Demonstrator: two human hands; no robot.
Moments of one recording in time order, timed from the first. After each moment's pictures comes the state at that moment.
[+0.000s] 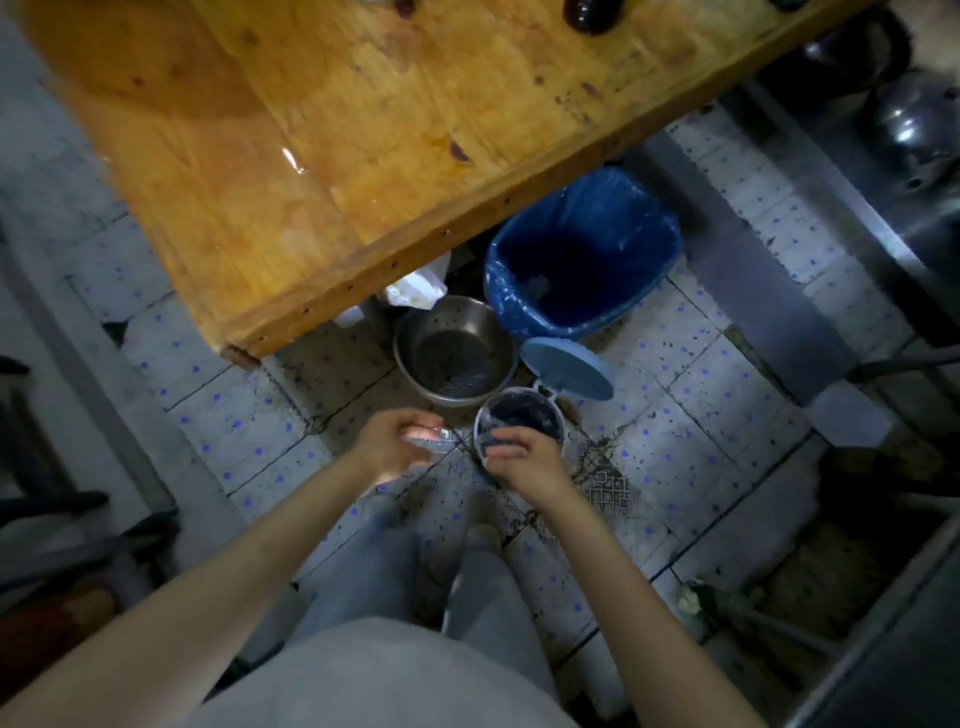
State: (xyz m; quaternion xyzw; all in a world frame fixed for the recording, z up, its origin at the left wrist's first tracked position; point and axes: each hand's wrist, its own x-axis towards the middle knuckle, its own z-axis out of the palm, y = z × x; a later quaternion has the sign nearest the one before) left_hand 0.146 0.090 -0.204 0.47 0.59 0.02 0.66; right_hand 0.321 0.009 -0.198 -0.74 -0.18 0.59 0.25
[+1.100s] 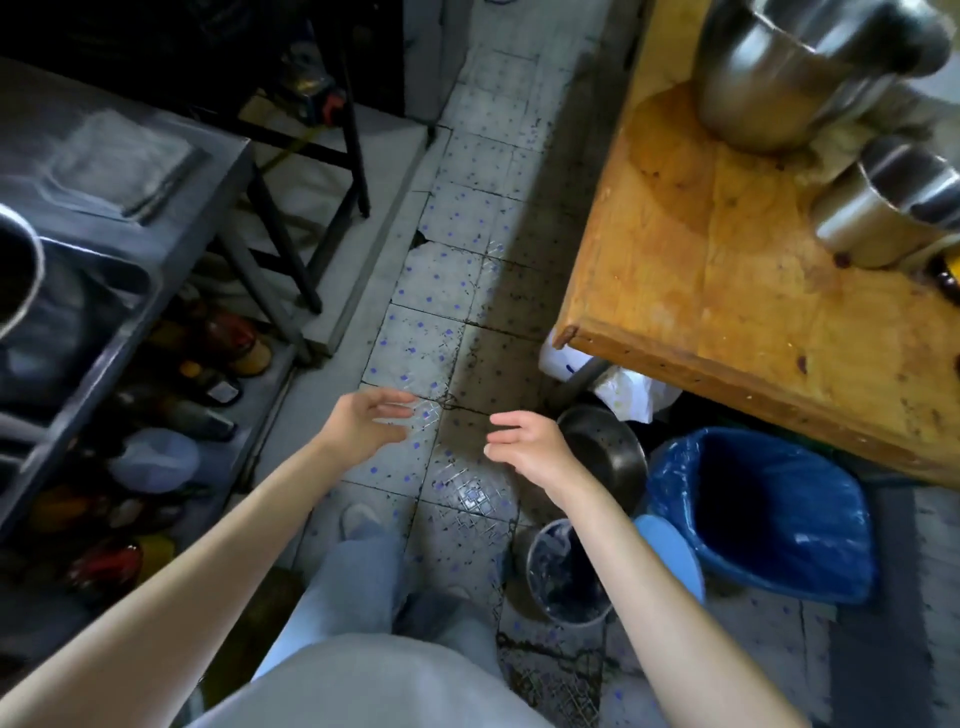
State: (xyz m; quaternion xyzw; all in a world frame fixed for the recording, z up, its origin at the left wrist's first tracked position) left_hand -0.020 -0.056 -0.148 0.21 0.75 0.40 0.48; right_hand 0.170 0.063 -0.127 -0.52 -0.59 0.62 -0.03
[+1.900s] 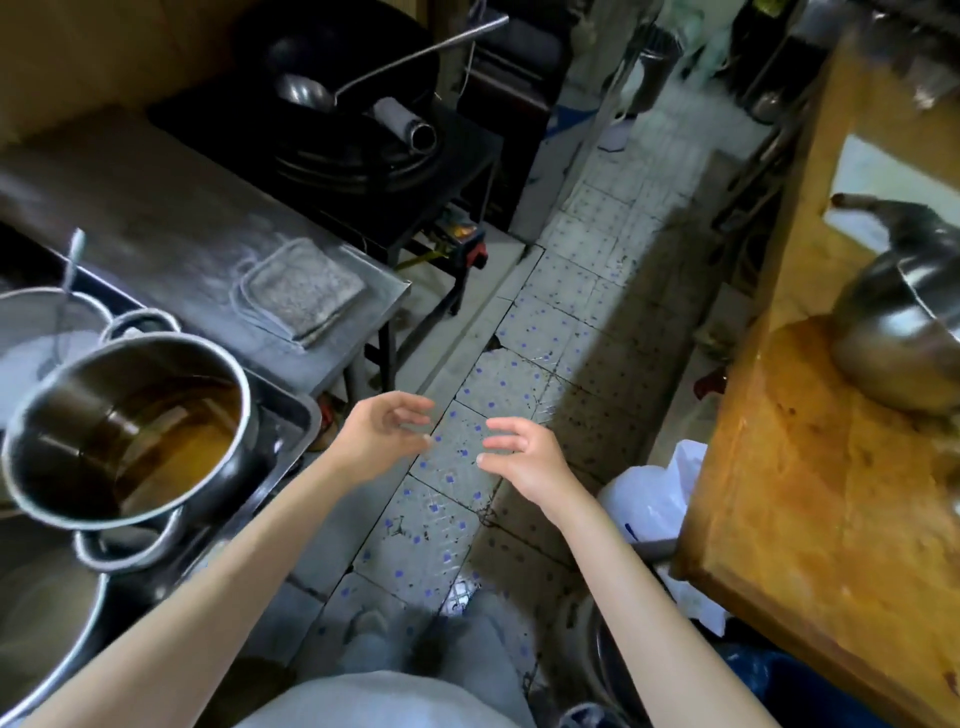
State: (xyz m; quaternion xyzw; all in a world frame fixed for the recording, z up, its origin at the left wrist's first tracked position) left_hand -0.209 -0.043 -0.082 0.21 0.74 0.53 0.36; right_hand -0.073 0.108 -0.076 -0.41 -0.69 0.59 -0.04
